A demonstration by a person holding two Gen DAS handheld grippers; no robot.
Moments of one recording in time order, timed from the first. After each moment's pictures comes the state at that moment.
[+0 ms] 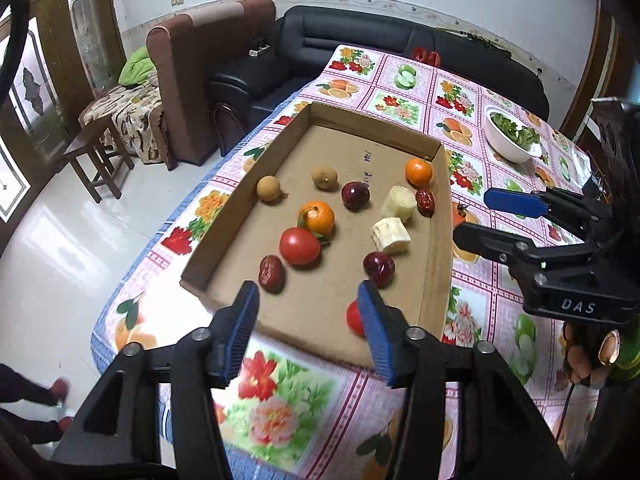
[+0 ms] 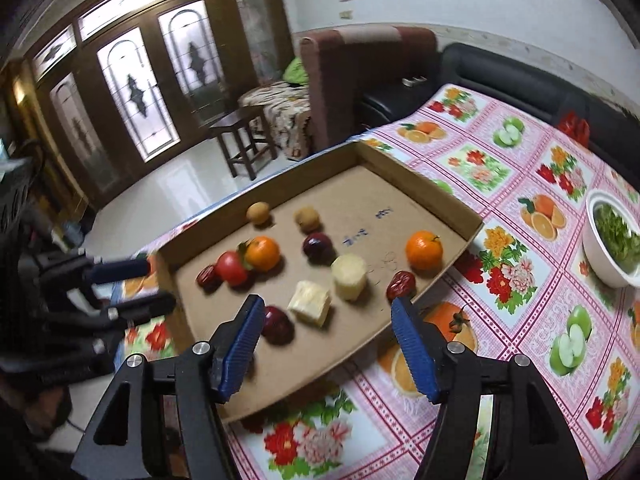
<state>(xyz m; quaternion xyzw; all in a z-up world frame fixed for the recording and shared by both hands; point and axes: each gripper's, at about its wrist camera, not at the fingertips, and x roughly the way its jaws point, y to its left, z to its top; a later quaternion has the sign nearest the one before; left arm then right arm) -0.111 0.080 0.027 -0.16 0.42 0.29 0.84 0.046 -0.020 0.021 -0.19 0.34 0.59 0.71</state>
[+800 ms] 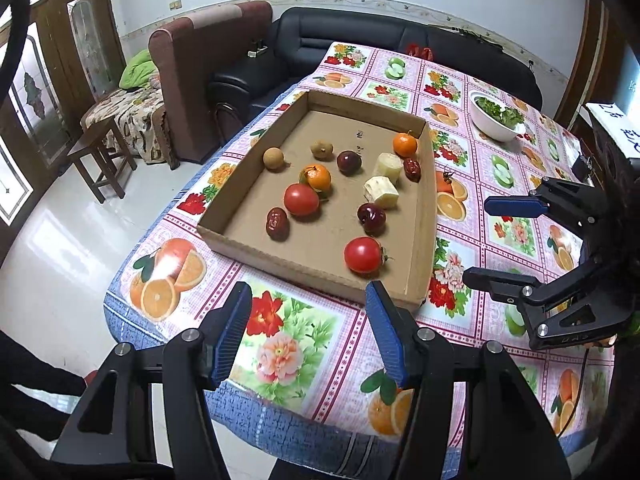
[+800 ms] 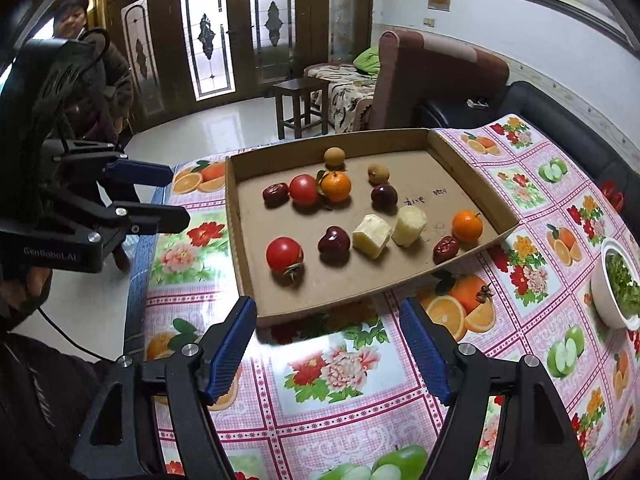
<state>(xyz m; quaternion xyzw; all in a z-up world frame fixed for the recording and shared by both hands) -0.150 0.047 0.026 -0.14 0.42 0.29 0.85 -0.007 -0.062 0.003 -0.30 0.27 0.64 0.65</state>
